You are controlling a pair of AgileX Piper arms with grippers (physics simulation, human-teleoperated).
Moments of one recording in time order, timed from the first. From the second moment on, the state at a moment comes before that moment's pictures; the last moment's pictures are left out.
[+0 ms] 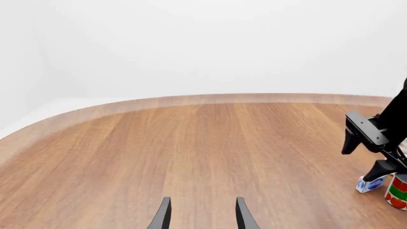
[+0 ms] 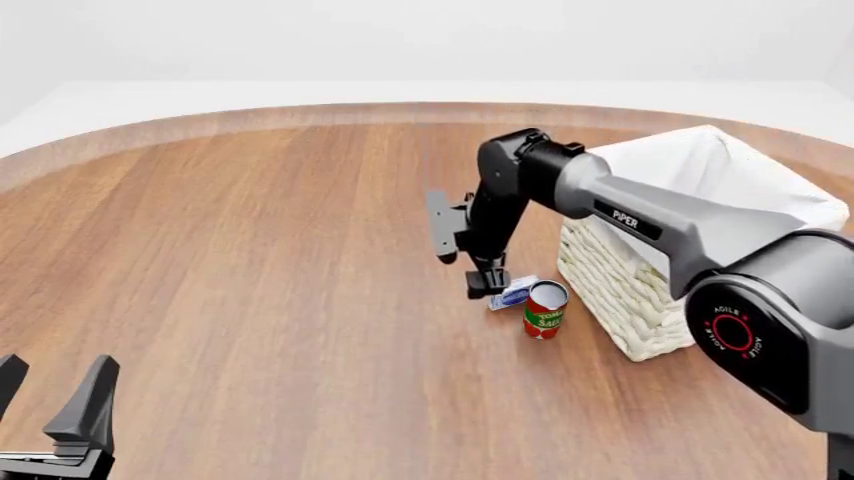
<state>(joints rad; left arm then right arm) -0.01 0.03 -0.01 -0.02 0.00 0.51 2.12 -1.79 1.04 -1.22</state>
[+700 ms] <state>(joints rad) -0.01 0.03 -0.01 -0.02 0.00 0.46 2.17 -1.77 1.02 -1.28</state>
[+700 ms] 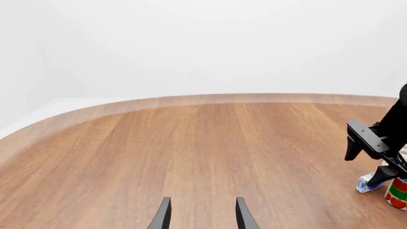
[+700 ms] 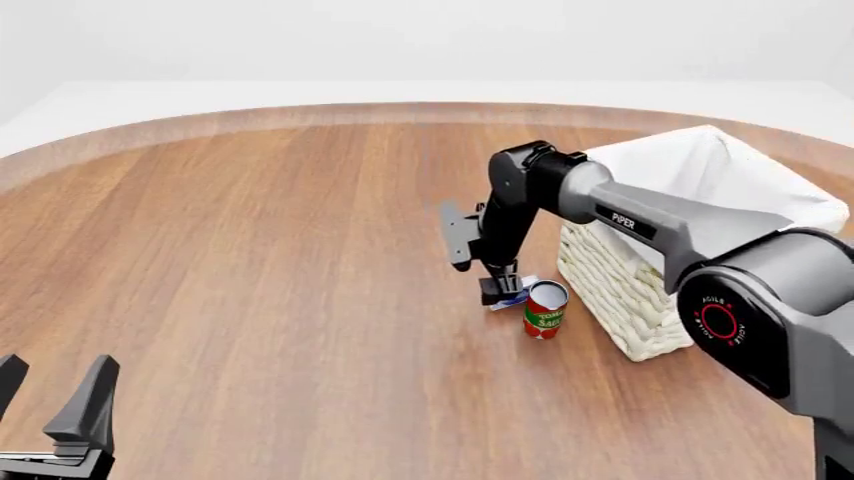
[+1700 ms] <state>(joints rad) -0.01 0.03 -0.01 -0.02 0.00 0.44 2.23 -1.83 1.07 -1.25</state>
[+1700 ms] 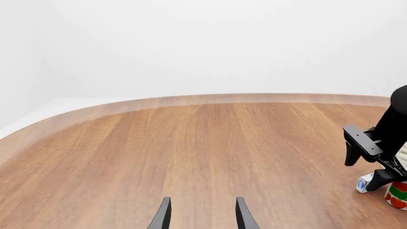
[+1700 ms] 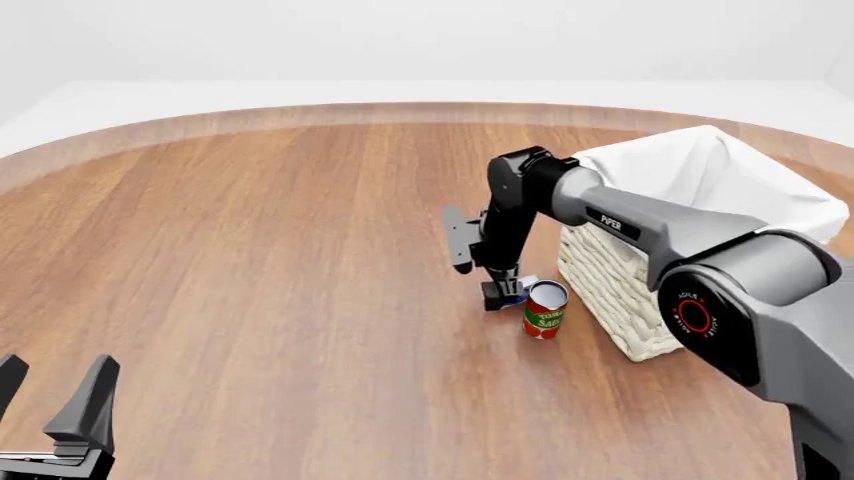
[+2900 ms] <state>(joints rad) -0.01 0.03 -0.01 -0.02 0.00 0.42 2.31 -1.90 1.10 -1.25</state>
